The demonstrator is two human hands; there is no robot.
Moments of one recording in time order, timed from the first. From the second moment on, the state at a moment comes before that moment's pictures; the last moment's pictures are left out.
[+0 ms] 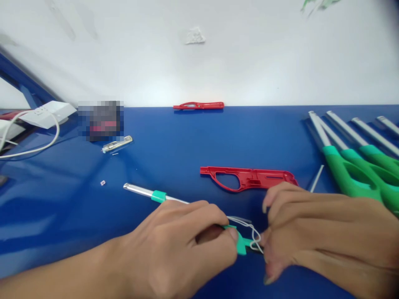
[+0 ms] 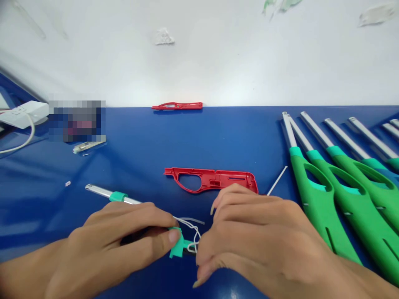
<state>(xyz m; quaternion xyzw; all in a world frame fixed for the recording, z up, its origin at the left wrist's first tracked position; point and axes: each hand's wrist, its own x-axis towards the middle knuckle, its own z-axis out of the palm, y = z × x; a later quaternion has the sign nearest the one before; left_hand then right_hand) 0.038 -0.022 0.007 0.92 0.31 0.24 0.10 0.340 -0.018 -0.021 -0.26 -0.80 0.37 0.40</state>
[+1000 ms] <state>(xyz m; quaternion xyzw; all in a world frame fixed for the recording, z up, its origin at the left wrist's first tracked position) 0.039 -0.019 0.001 0.91 0.27 0.31 0.07 0.352 -0.010 0.000 -0.30 -0.88 0.19 0.32</state>
